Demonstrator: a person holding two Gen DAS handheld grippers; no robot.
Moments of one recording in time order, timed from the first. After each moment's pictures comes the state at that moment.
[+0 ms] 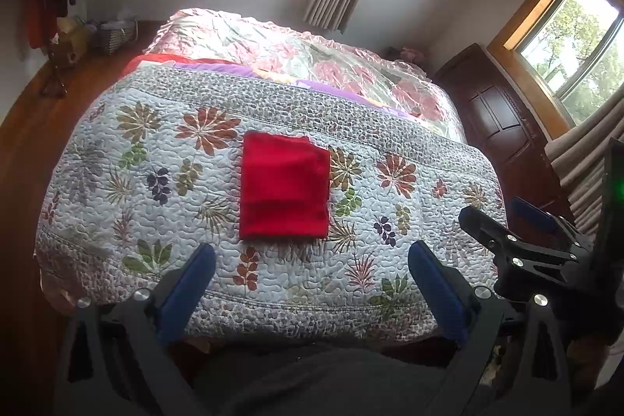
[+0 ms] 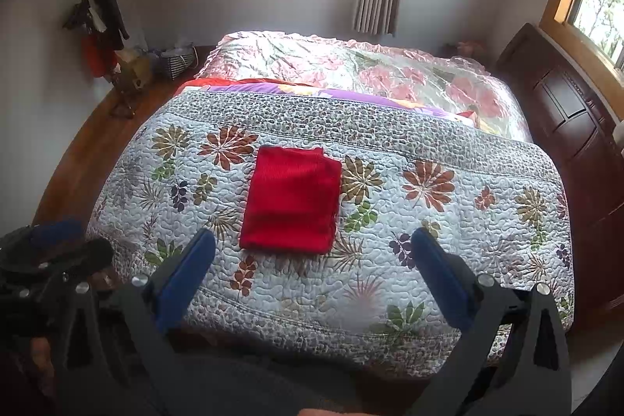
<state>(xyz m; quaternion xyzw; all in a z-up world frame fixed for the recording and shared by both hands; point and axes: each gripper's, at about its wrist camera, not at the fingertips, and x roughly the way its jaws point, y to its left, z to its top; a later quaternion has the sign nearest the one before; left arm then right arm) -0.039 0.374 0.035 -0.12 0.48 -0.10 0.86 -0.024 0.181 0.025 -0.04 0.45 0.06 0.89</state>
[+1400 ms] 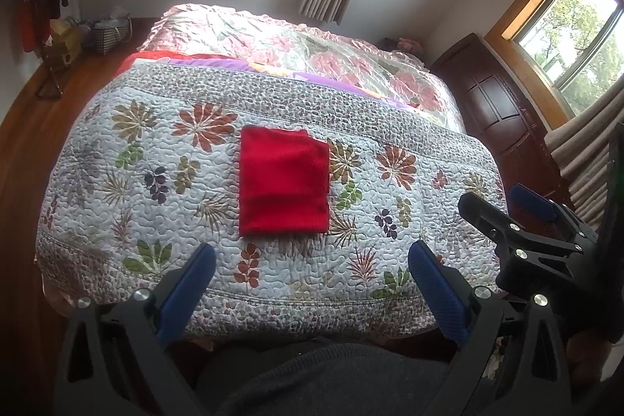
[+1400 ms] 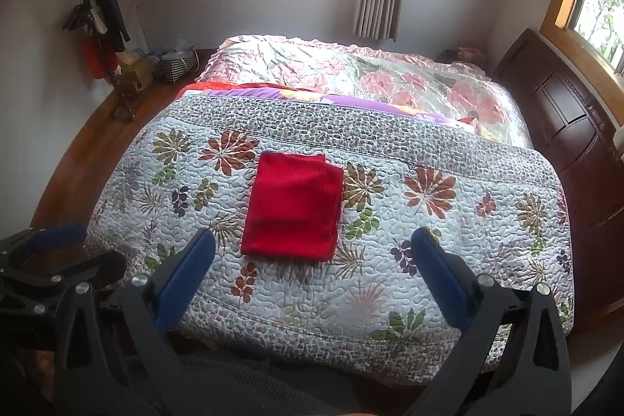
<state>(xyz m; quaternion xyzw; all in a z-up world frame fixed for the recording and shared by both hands) -0.028 0.375 0.031 -0.11 0.50 -0.11 0.85 -0.019 0.189 0.027 -0.04 0.44 0.06 0.89</state>
